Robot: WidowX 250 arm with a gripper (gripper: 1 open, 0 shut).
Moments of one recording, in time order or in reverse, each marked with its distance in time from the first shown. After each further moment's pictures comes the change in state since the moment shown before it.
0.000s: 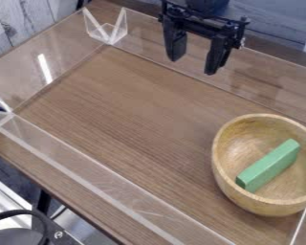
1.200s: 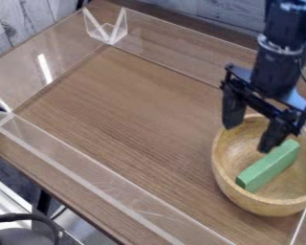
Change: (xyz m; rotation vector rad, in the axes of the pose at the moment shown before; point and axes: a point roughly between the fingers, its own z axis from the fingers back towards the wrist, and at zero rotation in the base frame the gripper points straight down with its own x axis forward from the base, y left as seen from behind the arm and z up) arm -0.021 -0.101 -0.055 -0.014 0.092 -0.317
